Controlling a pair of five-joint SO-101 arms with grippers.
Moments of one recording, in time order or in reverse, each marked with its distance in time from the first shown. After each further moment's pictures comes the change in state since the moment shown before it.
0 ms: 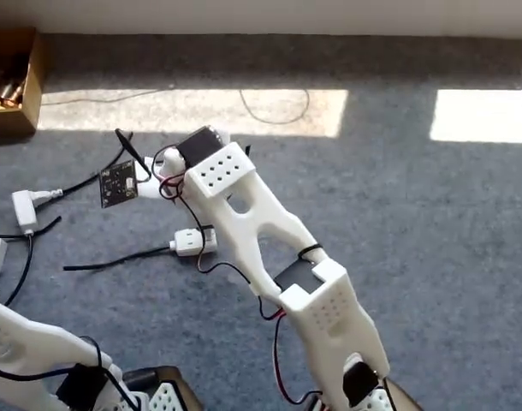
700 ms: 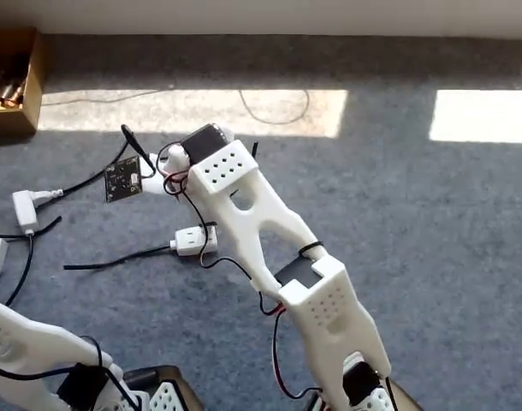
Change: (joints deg) left arm 0.0 0.0 0.0 0.0 0.0; right arm 1.9 4.3 -2.2 0.0 0.0
